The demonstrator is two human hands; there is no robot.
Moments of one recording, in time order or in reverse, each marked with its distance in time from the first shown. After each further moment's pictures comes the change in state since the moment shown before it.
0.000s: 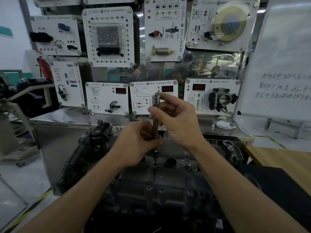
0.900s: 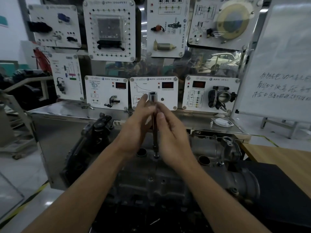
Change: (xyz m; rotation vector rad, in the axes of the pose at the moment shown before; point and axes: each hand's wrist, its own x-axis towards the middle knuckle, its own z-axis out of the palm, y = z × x) left_hand -0.013 0.024 -0.003 -0.694 -0.050 0.004; right_hand -0.048 0.000 0.036 -0.228 0.072 0.196
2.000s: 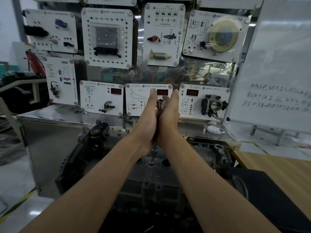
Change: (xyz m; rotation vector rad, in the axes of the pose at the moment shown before) left_hand 0.040 0.013 0.033 -0.237 0.057 -0.312; right_hand 0.070 -0.023 0.018 0.509 0.349 0.401
